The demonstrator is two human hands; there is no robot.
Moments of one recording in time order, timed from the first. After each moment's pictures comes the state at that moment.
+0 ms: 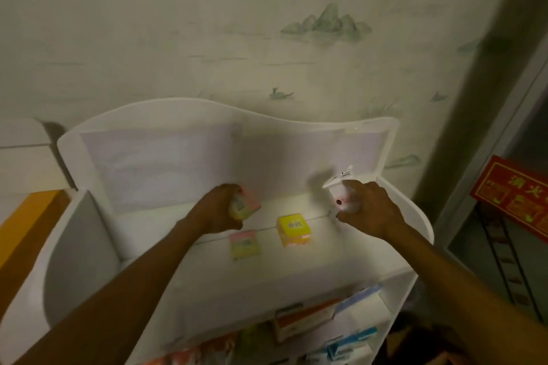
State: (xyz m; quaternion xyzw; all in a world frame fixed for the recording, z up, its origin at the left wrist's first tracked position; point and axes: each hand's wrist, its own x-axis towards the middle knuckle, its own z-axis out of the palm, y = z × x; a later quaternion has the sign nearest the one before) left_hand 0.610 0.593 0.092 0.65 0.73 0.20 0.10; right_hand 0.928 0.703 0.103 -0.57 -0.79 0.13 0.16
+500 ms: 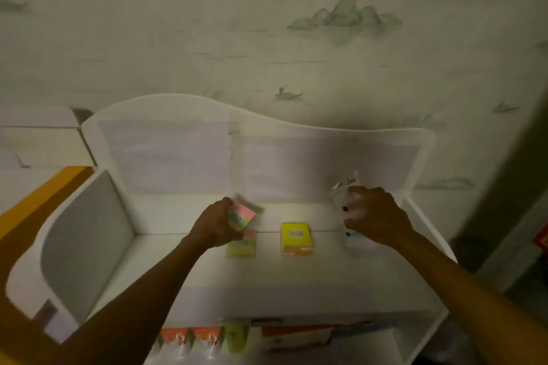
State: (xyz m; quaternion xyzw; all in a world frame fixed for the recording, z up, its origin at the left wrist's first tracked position) left_hand 0.667 0.608 0.059 0.45 0.85 0.22 0.14; right_hand 0.956 0.786 0.101 -0.46 -0.86 0.18 0.12
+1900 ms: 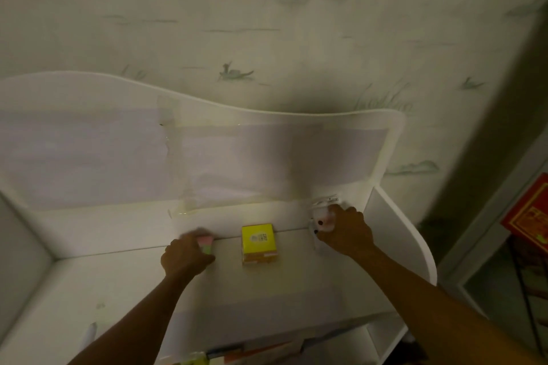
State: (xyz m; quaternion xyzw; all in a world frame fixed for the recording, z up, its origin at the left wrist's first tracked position) left_hand 0.669 0.679 -0.060 0.30 0.94 0.13 0.13; right_hand 0.953 0.847 -0.002 -0.56 -0.81 0.16 0.09
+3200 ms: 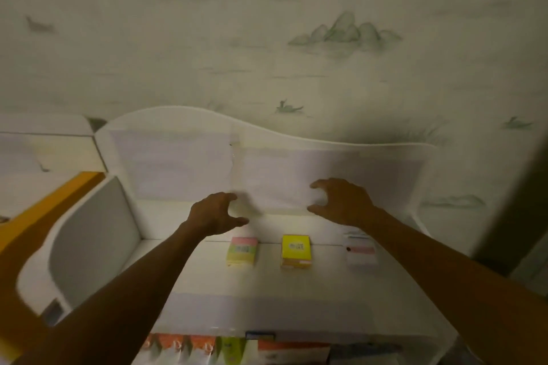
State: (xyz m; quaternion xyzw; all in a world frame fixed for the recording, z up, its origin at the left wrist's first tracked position) left_hand 0.676 0.618 0.107 0.44 0.89 0.13 0.06; right_hand 0.897 0.795 0.144 -0.33 -0.94 0.08 0.06
